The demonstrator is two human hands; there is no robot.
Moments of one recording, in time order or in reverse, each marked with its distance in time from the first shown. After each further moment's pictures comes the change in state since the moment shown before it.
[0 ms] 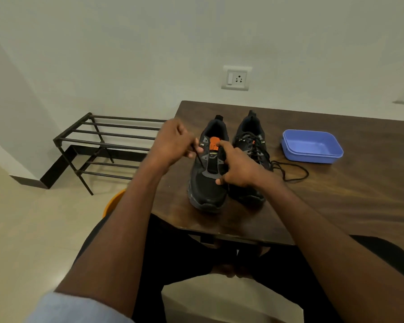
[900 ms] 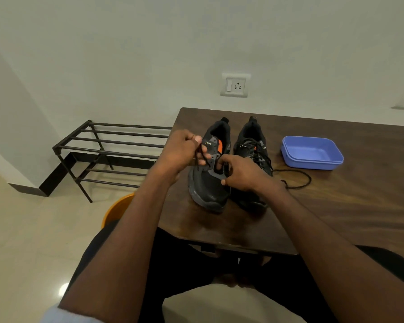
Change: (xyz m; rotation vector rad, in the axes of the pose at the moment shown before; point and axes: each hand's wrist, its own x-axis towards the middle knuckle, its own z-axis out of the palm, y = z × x) left_hand 0.004 0.005 0.020 -0.212 -0.085 -0.111; right_hand 0.012 0.015 -0.008 -0.128 0.008 -0.045
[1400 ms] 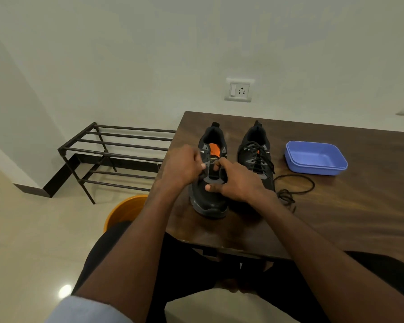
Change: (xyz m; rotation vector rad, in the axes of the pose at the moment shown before) left_hand 0.015 -0.032 -0.005 0.825 0.088 0.139; right_hand -0.002 -0.012 0.024 -0.051 0.110 -0.009
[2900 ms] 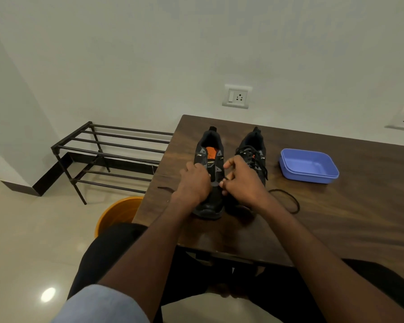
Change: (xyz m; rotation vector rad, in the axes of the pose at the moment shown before) left_hand -0.003 0.015 0.051 0.314 -0.118 -0.030; right_hand -0.022 -0.009 -0.025 0.429 0.079 0.147
